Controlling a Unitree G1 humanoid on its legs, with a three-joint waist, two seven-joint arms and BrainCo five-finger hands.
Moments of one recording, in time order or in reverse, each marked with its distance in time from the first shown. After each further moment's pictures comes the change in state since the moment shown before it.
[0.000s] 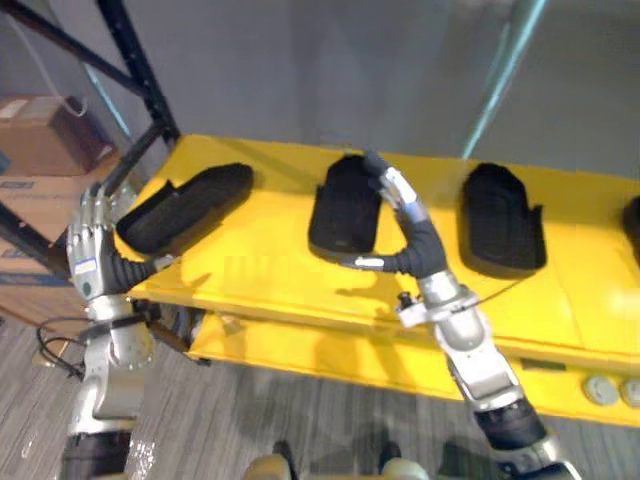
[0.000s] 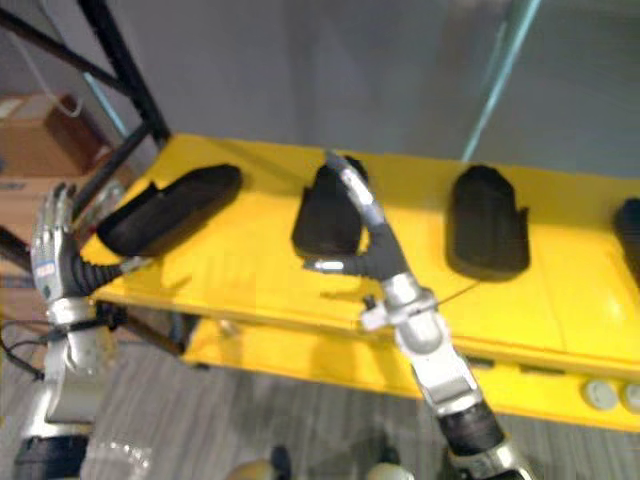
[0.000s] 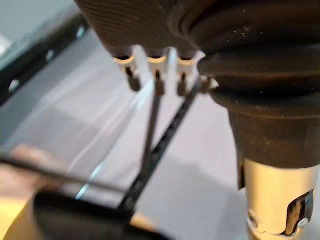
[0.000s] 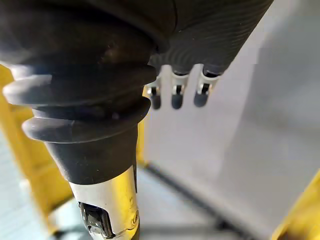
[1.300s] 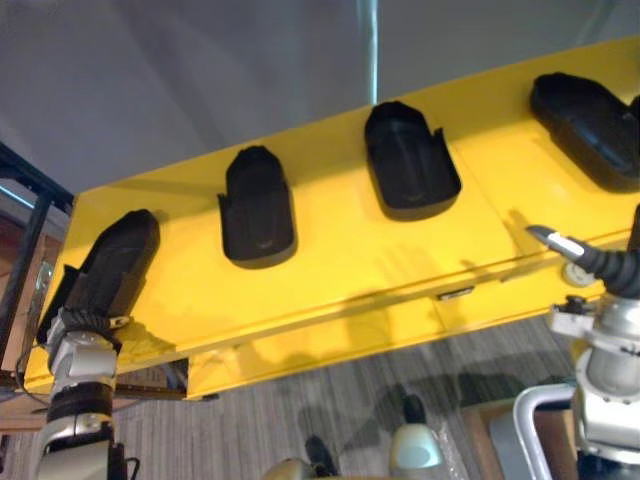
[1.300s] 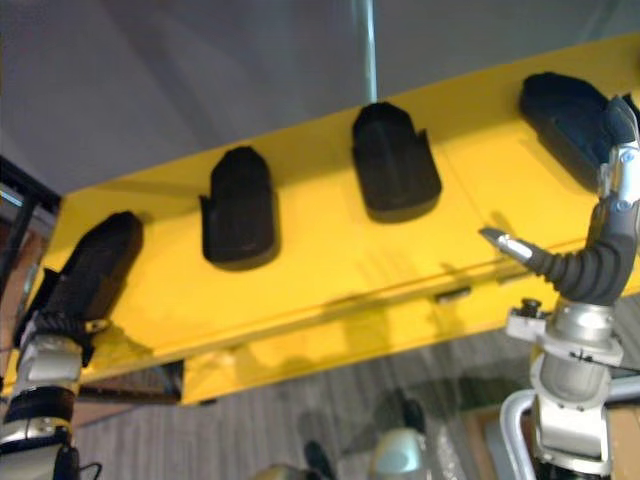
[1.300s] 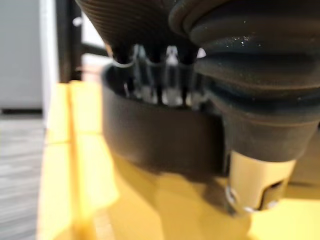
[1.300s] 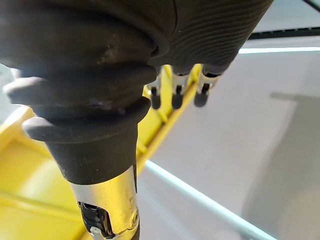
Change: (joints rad) left arm -0.244 0.088 0.089 0.635 -0.182 0.498 -0.298; right arm 0.195 -0.106 -0.509 -0.165 0.060 -0.098 -0.134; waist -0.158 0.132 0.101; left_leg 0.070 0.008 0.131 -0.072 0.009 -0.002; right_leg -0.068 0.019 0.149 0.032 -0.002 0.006
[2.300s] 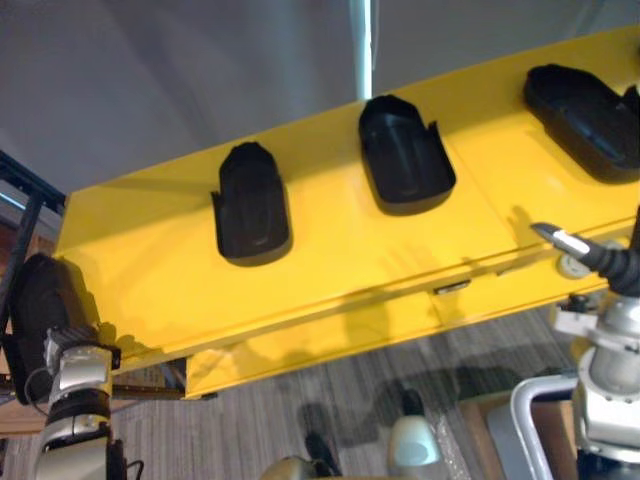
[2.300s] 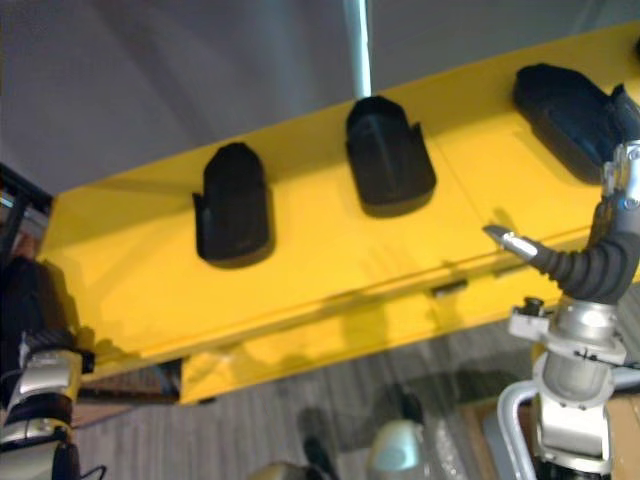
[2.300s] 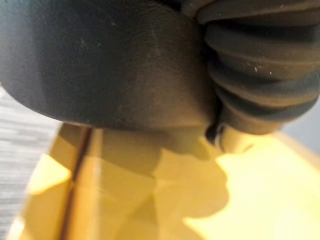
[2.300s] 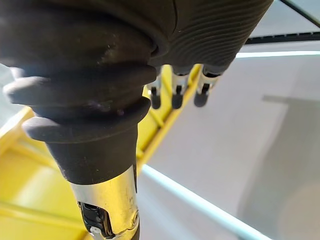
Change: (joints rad) left arm -0.024 0.002 0.027 0.068 -0.249 -0.144 0.170; right arm -0.003 0.004 0.002 -0.006 0.027 0.002 -0.008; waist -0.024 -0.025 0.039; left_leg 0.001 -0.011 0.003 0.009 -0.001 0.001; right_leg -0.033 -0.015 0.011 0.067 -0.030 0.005
